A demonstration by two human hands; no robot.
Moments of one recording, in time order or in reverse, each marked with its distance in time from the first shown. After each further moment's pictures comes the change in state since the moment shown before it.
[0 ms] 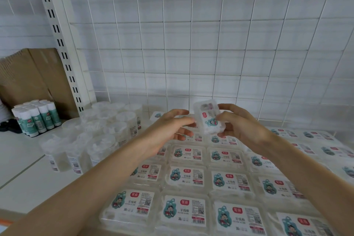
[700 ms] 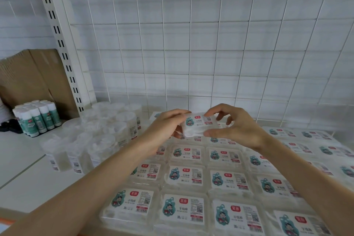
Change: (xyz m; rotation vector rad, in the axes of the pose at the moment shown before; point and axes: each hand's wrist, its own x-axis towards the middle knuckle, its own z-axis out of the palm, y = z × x) left_hand -0.003 -0.001 0.001 0.208 0.096 0.069; right_hand -0.003 0.001 -0.002 -0.572 0.015 -0.284
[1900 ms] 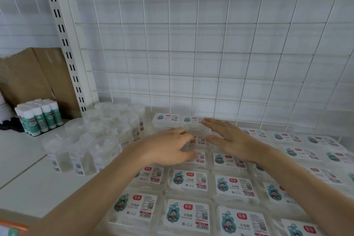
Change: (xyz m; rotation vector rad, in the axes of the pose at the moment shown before) left_hand -0.012 0.002 -0.009 1.105 -0.418 0.126; right_hand 0.007 0.020 0.018 -0.484 -0.319 -0.002
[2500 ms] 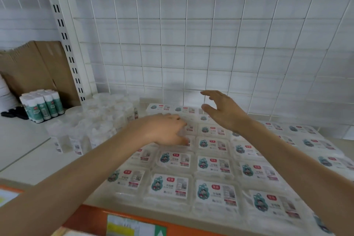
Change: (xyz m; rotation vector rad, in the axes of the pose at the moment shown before) left_hand -0.002 0.032 -0.017 0.181 -0.057 -0.074; right_hand 0.004 -0.007 -0.035 0.026 0.268 0.040
